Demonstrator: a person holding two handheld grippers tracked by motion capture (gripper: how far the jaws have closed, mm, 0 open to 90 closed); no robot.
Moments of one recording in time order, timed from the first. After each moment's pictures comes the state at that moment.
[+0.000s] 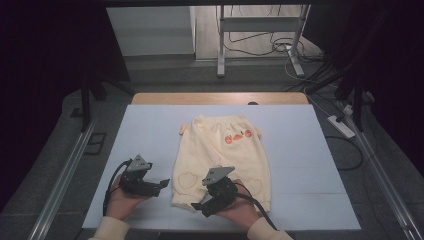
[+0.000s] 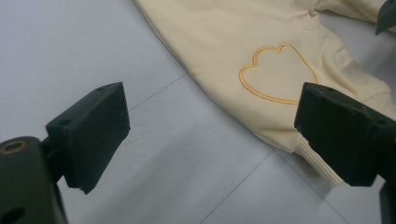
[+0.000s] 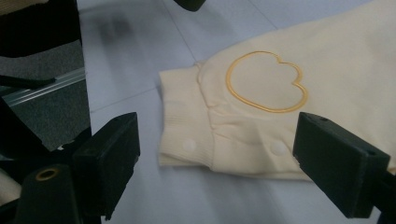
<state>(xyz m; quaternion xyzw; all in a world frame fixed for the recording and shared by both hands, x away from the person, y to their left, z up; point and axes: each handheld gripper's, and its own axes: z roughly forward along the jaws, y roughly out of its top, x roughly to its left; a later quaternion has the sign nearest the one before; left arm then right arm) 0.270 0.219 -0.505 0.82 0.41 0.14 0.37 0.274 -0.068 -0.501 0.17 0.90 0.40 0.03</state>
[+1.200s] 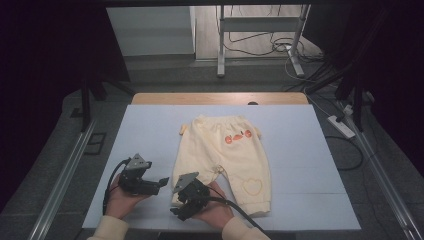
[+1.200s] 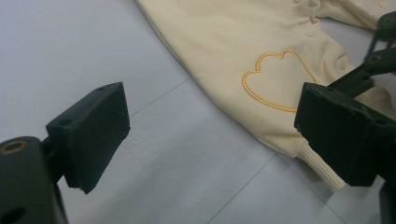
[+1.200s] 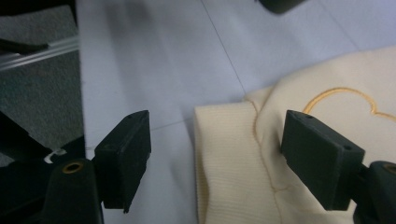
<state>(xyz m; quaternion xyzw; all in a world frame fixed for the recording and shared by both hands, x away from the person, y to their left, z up) 0.272 0.222 -0.505 0.82 0.42 0.14 0.37 0.267 0.004 -0.522 0.12 0.93 0.34 0.04</state>
